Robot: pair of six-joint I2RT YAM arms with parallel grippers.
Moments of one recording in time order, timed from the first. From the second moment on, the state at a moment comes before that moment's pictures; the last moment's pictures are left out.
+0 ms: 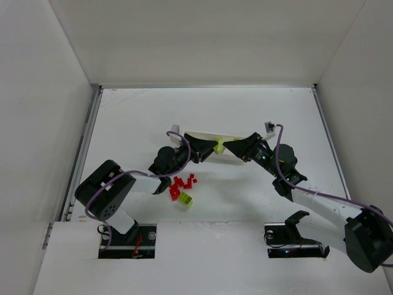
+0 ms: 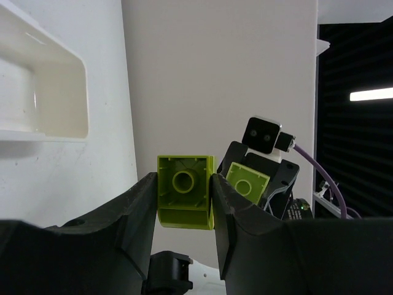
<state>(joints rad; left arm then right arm) -0.69 1.56 0.46 1.15 0.17 -1.52 0.54 1.03 0.43 0.63 -0.24 1.05</state>
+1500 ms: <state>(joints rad) -0.71 1.50 0.46 1.11 0.14 -1.46 0.56 1.10 0.43 0.66 -0.17 1.06</state>
